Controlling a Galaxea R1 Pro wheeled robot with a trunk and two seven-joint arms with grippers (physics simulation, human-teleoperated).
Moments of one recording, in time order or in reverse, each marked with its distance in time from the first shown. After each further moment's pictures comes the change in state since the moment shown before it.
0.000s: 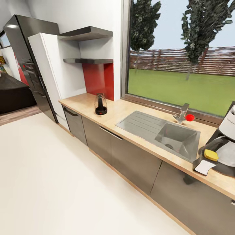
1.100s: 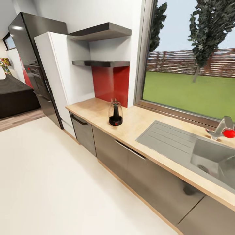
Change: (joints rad) left arm 0.006 -0.003 0.000 -0.035 0.000 0.000 0.000; right arm 0.000 -0.014 0.000 0.000 0.001 -0.028 -0.002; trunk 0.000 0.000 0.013
